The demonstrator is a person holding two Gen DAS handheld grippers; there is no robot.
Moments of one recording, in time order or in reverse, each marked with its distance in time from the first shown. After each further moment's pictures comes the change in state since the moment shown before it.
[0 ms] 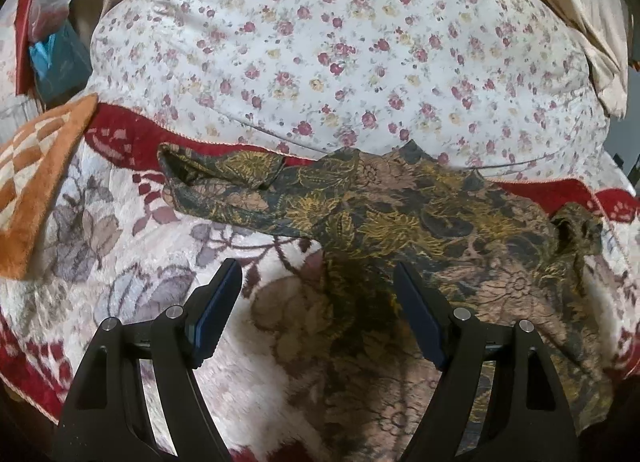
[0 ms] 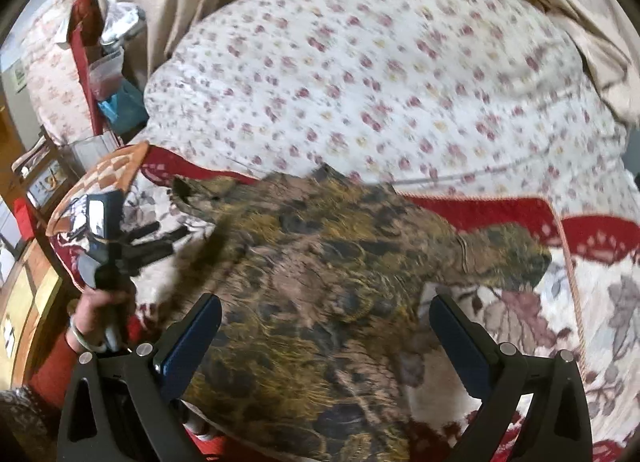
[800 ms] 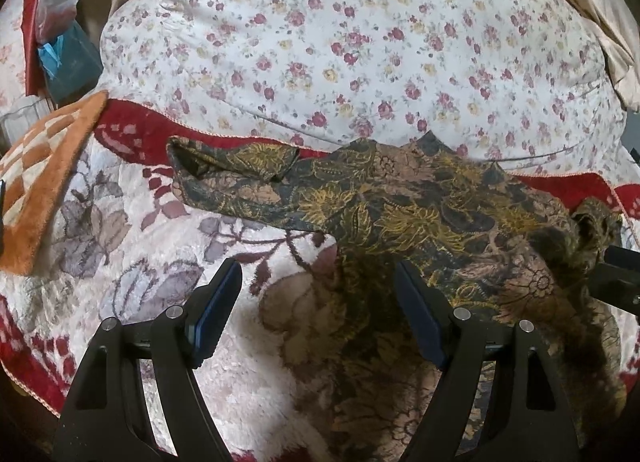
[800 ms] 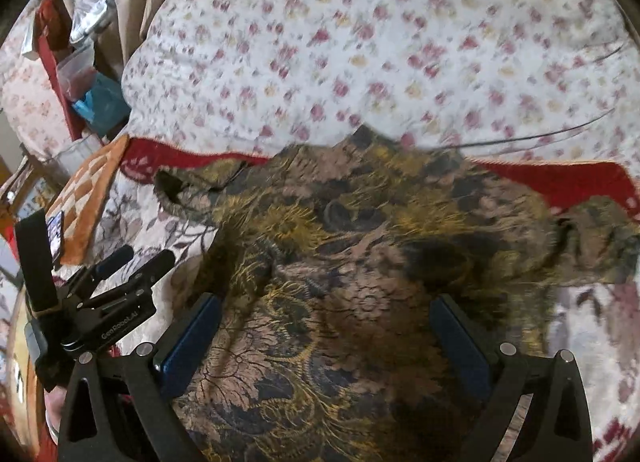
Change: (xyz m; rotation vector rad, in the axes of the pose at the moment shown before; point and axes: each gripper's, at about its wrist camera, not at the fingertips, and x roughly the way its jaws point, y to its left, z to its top) left arm 0.020 -0.001 -0.004 0.018 0.022 0.074; right arm 0.191 0.052 0.014 0.119 0.132 0.030
